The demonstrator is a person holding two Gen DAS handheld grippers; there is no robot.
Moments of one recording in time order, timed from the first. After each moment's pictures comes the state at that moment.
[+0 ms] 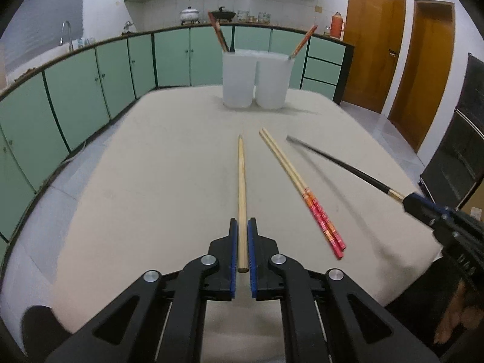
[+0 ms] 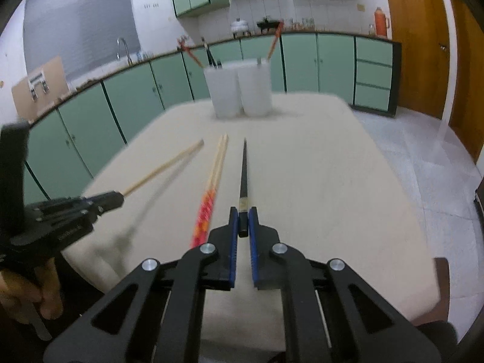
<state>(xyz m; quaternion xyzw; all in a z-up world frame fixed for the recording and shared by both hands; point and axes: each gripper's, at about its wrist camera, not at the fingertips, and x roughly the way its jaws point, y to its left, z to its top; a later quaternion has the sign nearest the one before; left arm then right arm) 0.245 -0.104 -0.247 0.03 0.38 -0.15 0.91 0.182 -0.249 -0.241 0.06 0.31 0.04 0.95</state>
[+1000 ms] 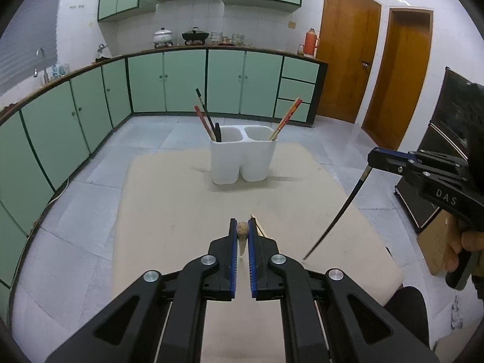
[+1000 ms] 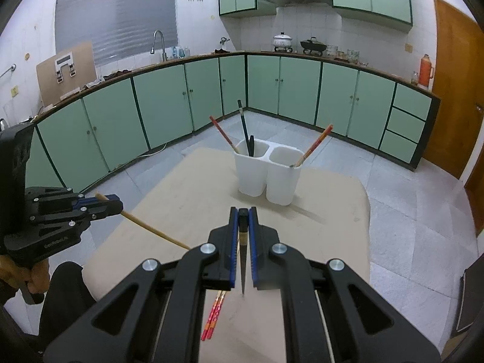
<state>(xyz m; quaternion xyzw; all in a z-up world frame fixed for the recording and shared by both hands) 0.317 -0.087 -0.107 0.04 0.36 -0.22 0.91 0.299 -0.237 -0.081 -0.03 0.33 0.10 0.94</state>
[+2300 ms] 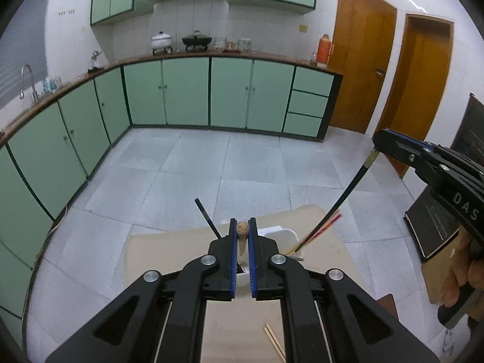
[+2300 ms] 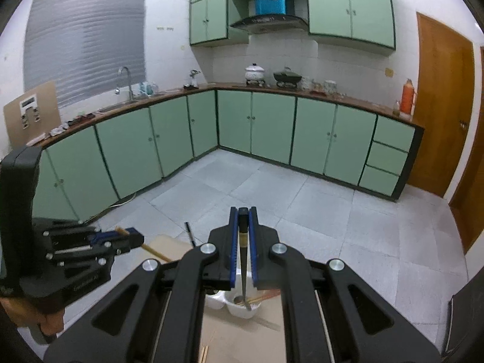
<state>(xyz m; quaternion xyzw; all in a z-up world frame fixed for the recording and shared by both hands) 0.538 -0.153 -0.016 0.04 0.37 -0.20 0.91 0.511 -0.274 0.019 -0.01 0.28 0.03 0.96</state>
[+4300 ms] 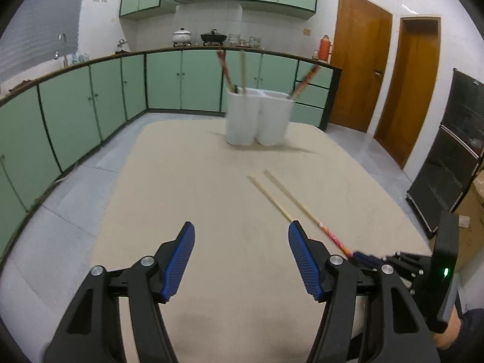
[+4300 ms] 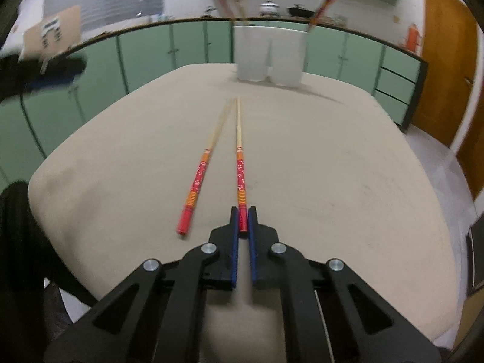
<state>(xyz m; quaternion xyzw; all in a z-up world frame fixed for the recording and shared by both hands) 0.253 -0.072 -0.232 0.01 0.33 -0.19 0.92 0.226 -0.220 -0.309 -0.02 0.37 0.03 0.93</state>
